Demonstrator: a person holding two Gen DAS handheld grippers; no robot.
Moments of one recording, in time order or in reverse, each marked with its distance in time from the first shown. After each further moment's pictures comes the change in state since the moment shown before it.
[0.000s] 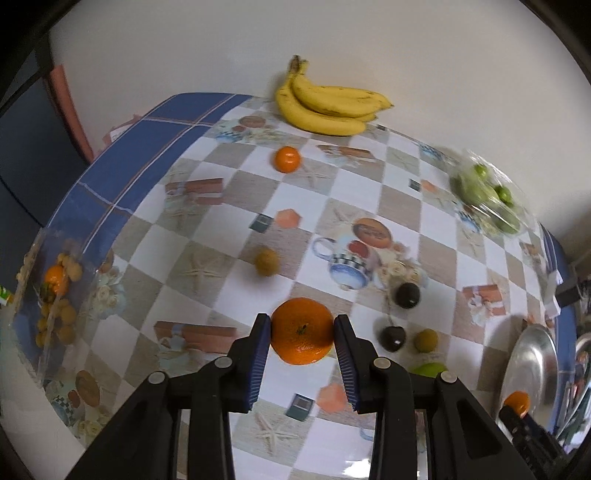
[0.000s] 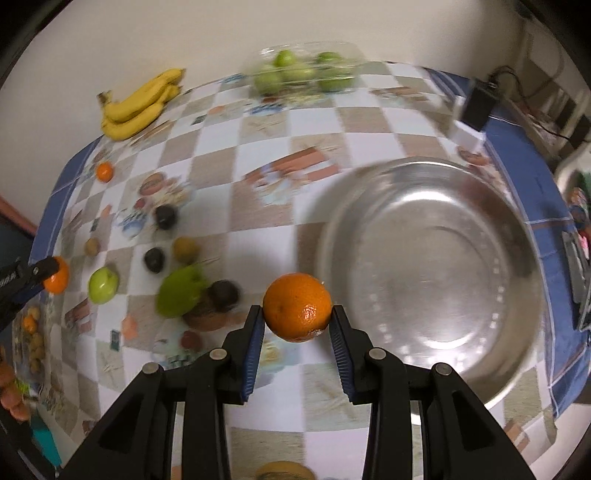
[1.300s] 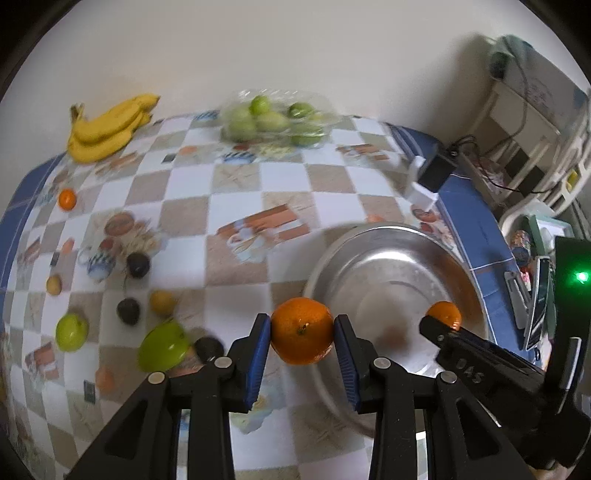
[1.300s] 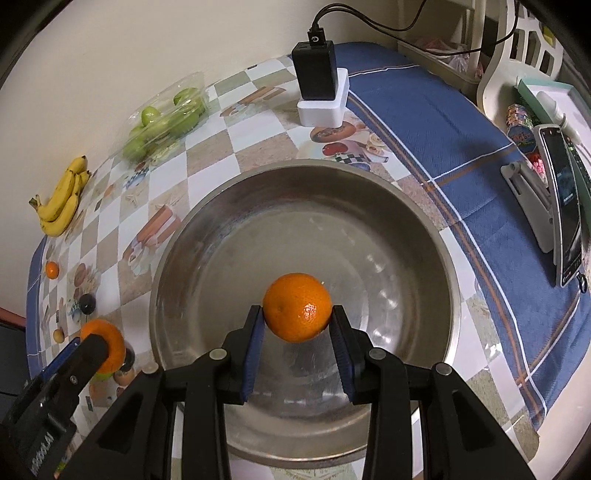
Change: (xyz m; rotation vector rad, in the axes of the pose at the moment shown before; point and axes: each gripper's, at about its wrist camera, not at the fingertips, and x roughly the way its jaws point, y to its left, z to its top) left arm -0.018 -0.220 -0.085 0.419 0.009 -0.299; right arm 0.000 -0.133 0.006 0.309 -0.046 -0.044
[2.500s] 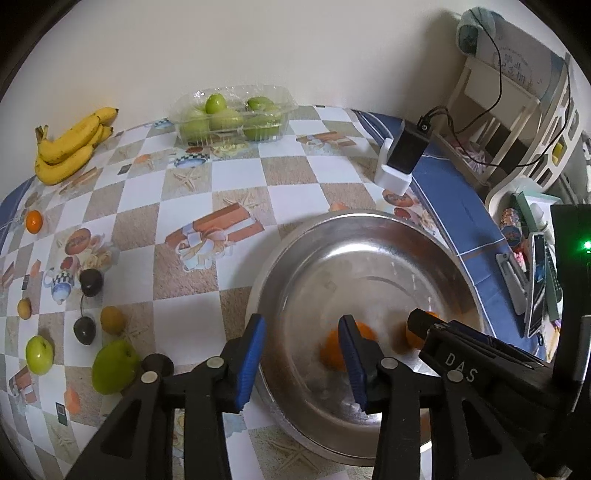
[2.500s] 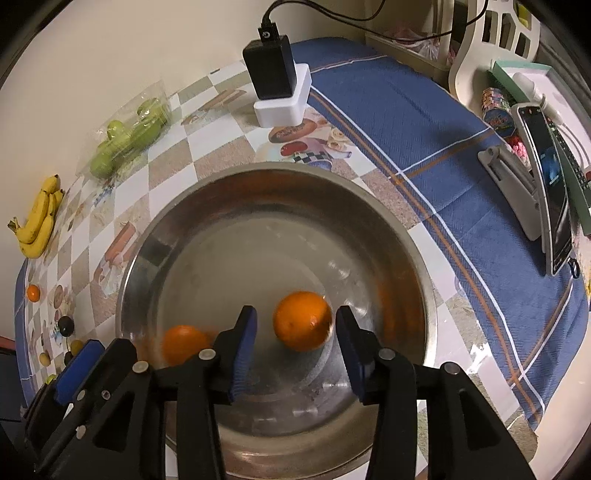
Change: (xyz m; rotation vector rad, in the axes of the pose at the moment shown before) left arm 0.028 -0.028 -0.002 0.071 0.001 -0.047; right arm 0.009 -0.019 0.004 0.084 -0.005 -0.069
